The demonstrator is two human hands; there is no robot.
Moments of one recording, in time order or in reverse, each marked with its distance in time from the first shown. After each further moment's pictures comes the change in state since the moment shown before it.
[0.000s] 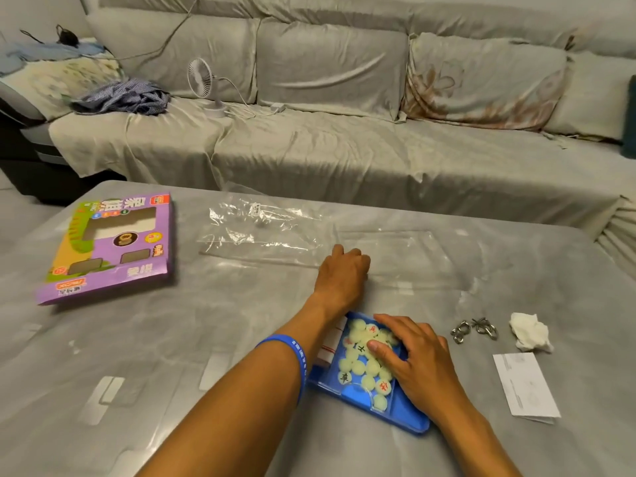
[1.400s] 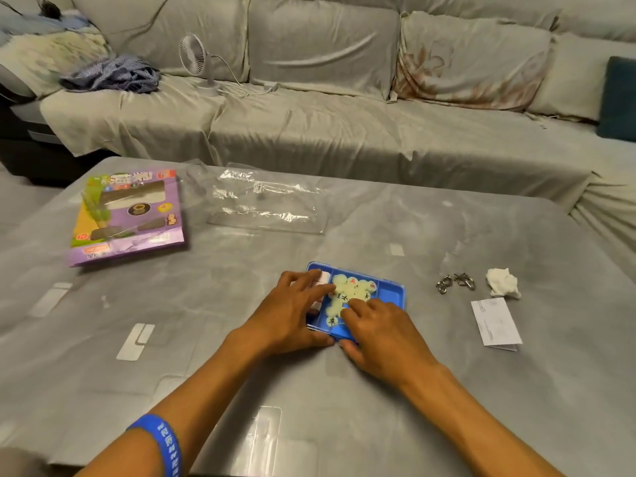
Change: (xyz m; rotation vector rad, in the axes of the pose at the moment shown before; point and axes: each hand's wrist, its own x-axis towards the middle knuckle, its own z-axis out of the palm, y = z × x) left_hand -0.168 -0.045 -0.054 -0.191 -0.338 0.030; right_hand -0.053 -0.073 0.001 -0.549 -0.033 -0.459
